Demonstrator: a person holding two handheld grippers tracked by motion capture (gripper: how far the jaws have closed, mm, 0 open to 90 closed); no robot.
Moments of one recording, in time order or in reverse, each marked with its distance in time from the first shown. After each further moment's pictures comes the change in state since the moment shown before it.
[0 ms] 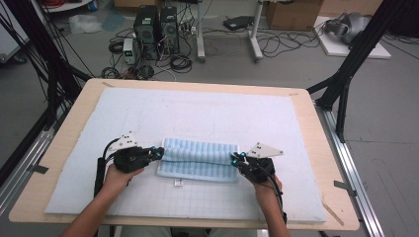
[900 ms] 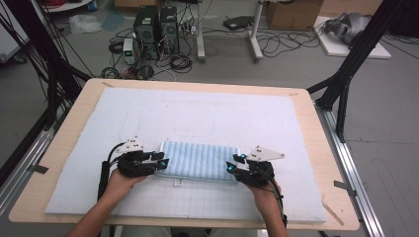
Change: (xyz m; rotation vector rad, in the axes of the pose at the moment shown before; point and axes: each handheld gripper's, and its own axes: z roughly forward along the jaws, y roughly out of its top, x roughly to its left) left arm -0.013 -0.005 0.012 0.142 0.021 -0.045; right arm 0.010 -0.002 0.000 0.003 0.072 0.037
